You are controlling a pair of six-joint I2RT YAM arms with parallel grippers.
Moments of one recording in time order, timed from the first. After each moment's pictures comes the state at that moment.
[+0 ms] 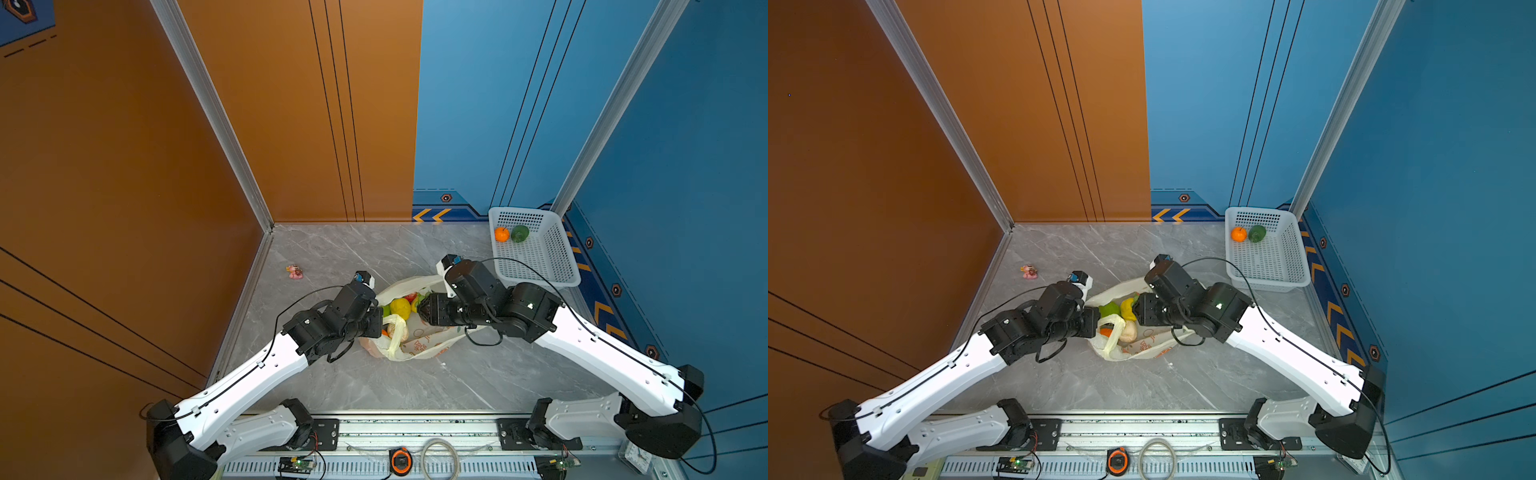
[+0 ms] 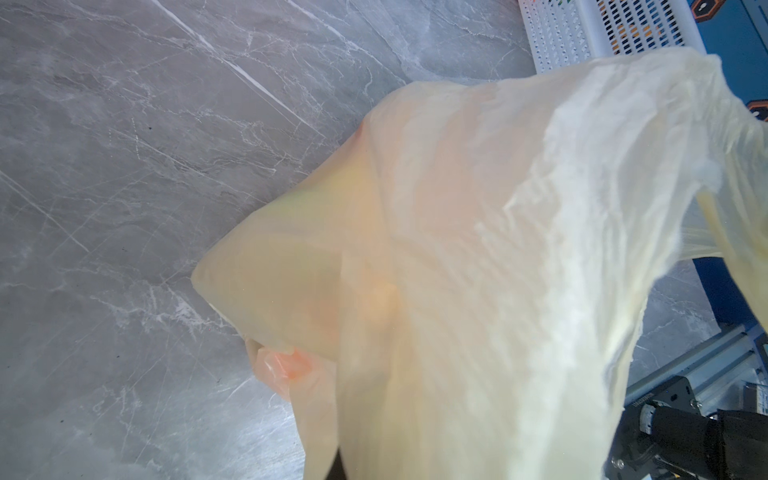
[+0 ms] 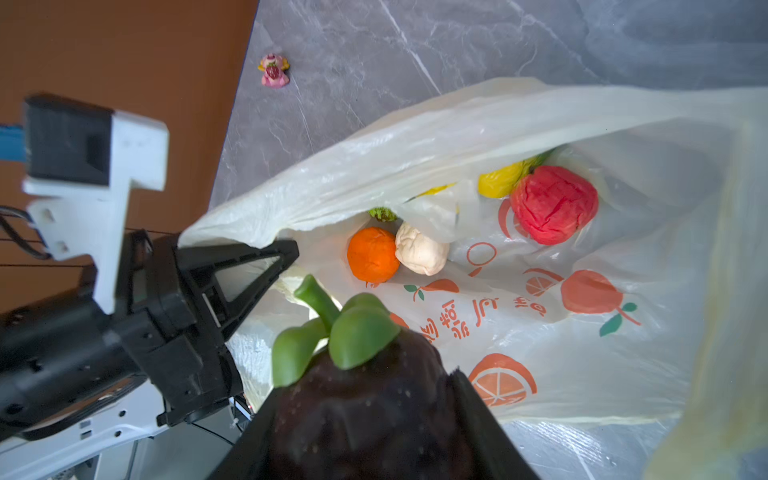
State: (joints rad) left arm -0.76 1.06 0.98 -0.74 -0.12 -0.60; right arm 0.91 1.29 1.46 -0.97 0.03 0.78
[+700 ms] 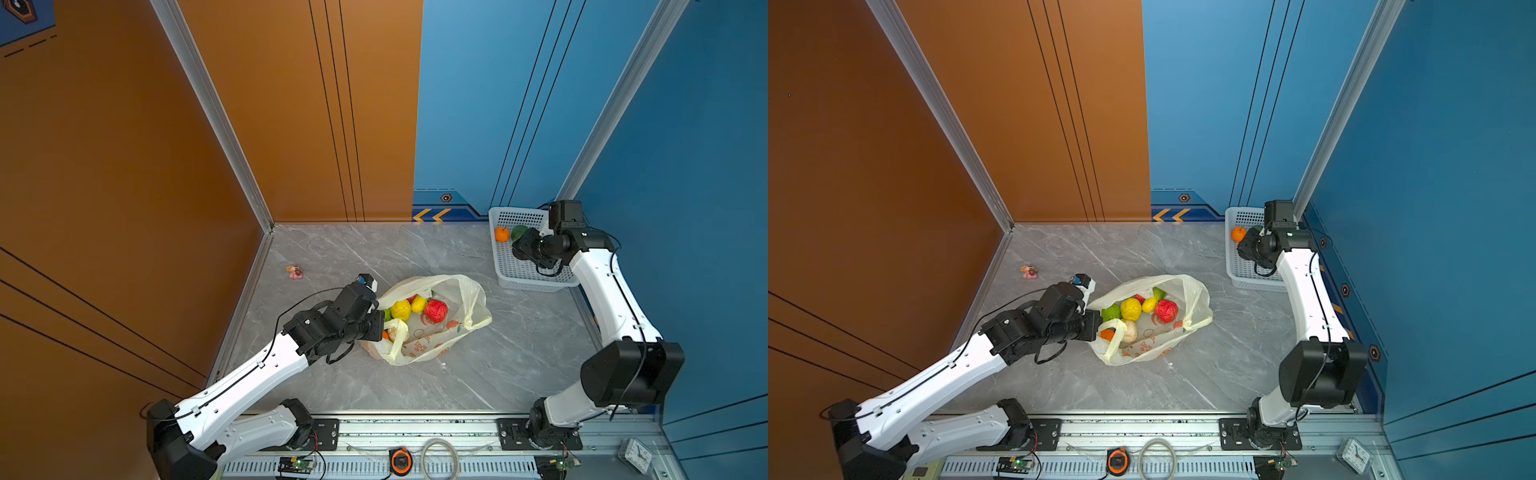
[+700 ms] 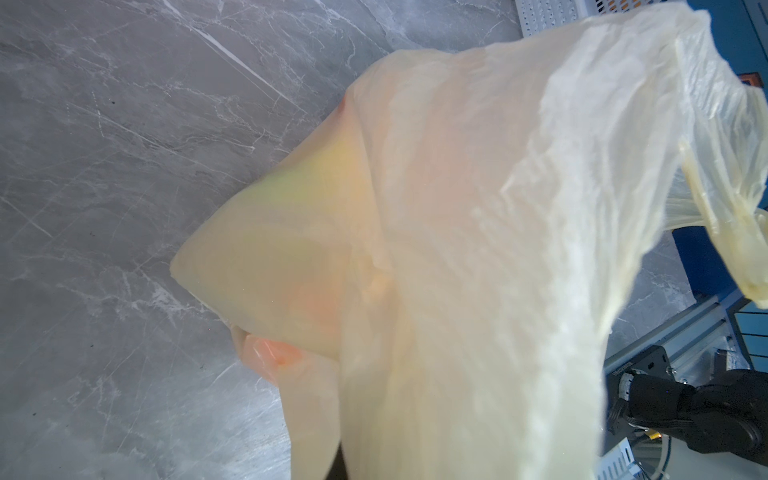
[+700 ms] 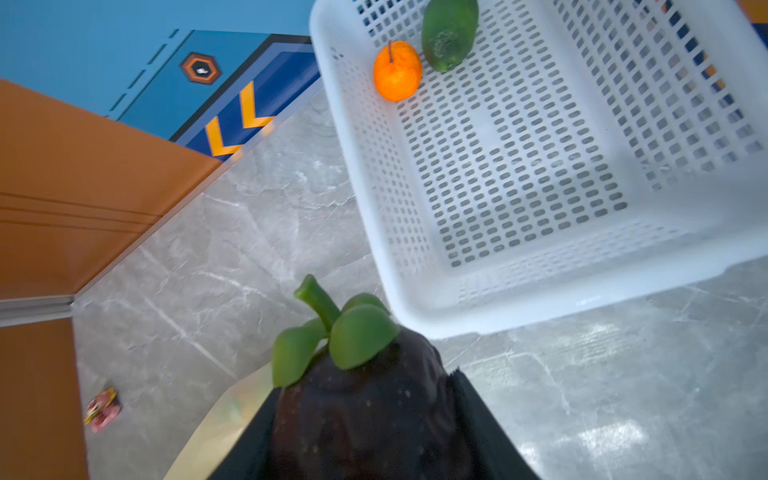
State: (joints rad) left arm -0.77 1.06 0.98 -0.77 -0.06 -0.61; right arm -0.07 1.61 1.59 -0.90 -0.10 0.54
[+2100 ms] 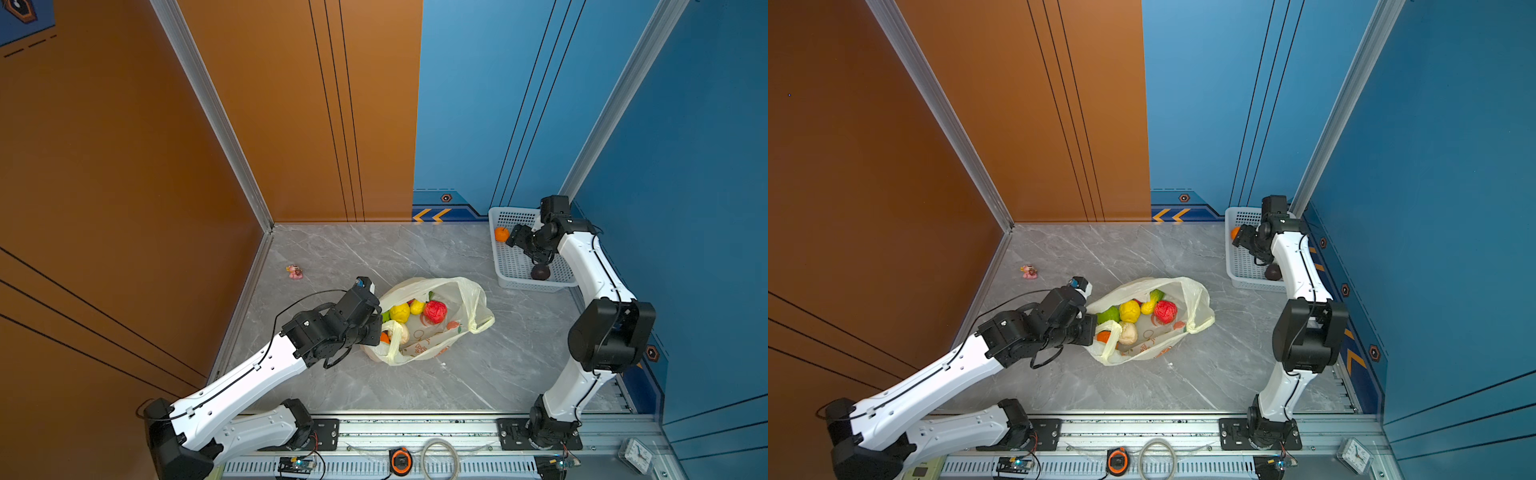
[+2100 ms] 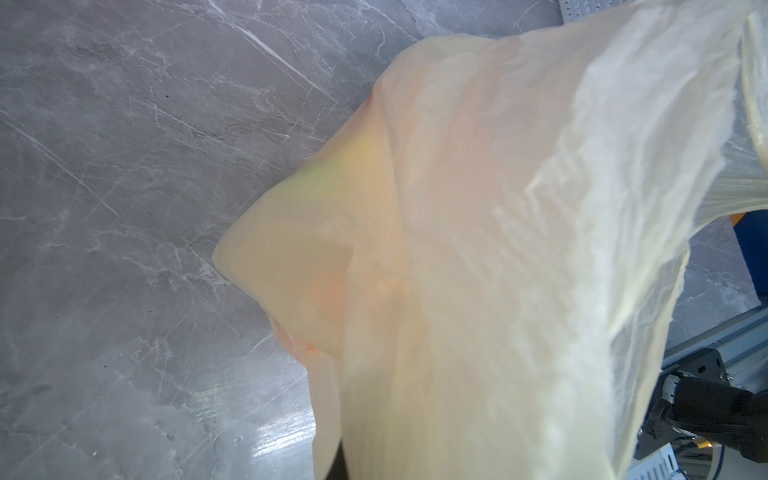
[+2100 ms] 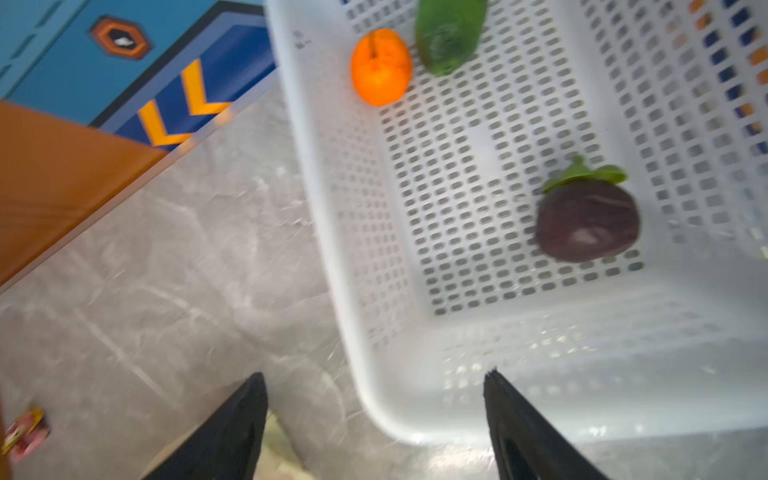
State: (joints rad) left arm -0.84 1.05 1.03 -0.88 -0.17 -0.63; right arm -0.04 1.75 1.70 -0.92 -0.15 0.43
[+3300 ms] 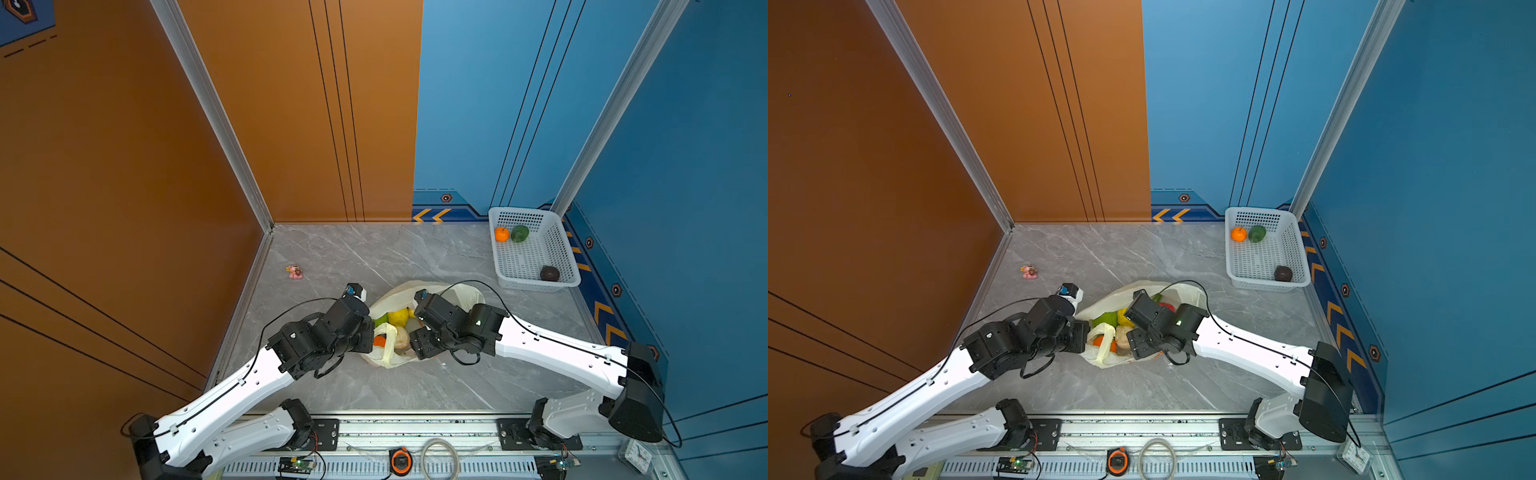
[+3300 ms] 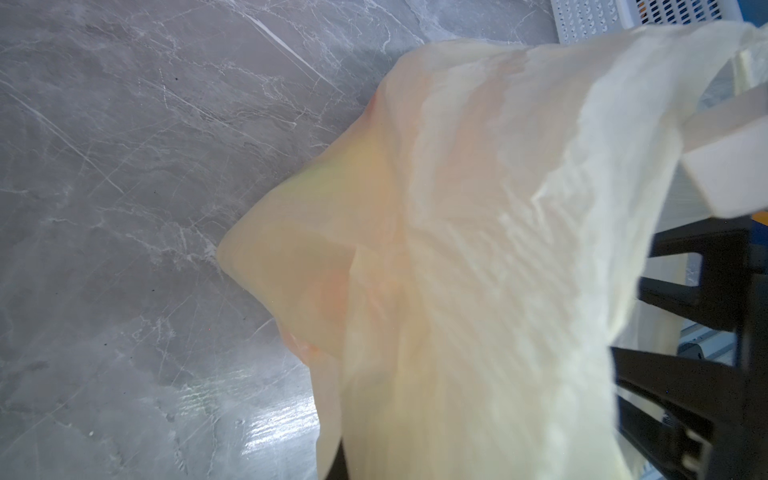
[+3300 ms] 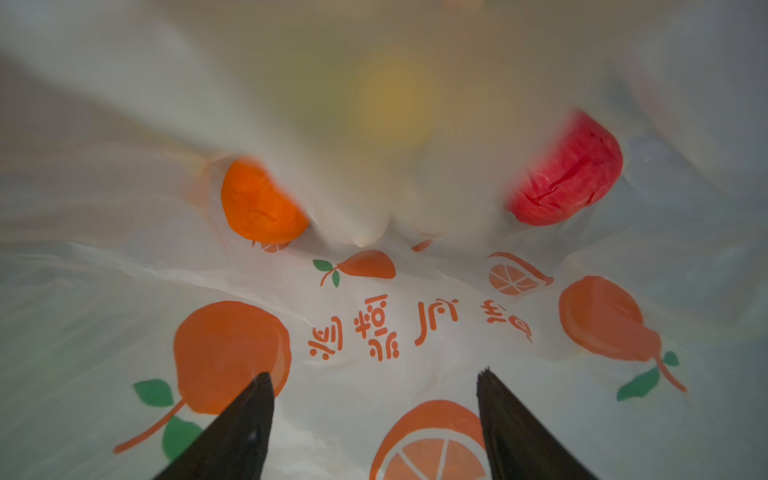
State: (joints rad) left arm -0.84 0.93 0.95 -0.89 -0.17 -0.67; right arm 1.05 1.42 1.16 -0.83 0.12 0.57
